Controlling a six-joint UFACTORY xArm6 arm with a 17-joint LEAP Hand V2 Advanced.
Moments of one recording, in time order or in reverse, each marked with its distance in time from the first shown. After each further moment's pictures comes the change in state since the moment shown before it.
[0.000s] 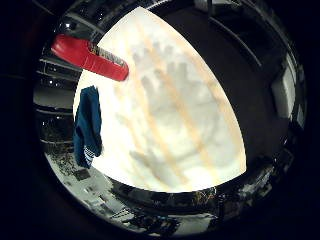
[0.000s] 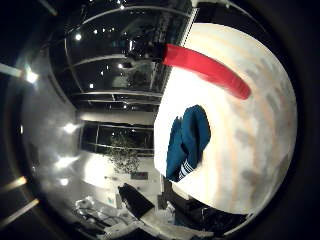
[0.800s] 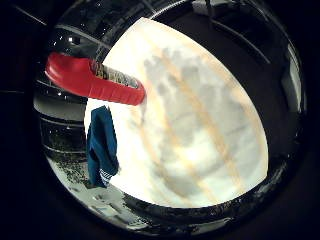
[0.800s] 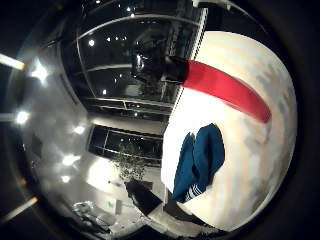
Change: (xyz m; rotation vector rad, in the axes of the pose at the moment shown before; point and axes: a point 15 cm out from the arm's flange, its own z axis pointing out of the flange) arm -0.009 -0.032 0.034 0.078 -0.092 0.027
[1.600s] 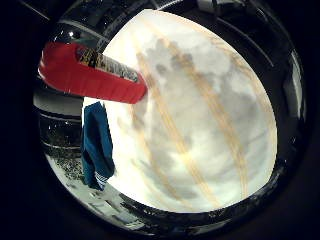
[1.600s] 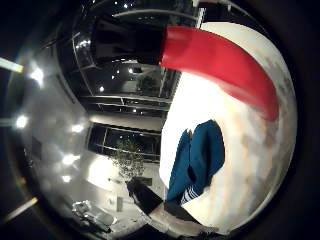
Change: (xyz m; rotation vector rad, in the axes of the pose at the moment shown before) arm 0.006 0.006 0.035 -0.055 0.026 -0.019
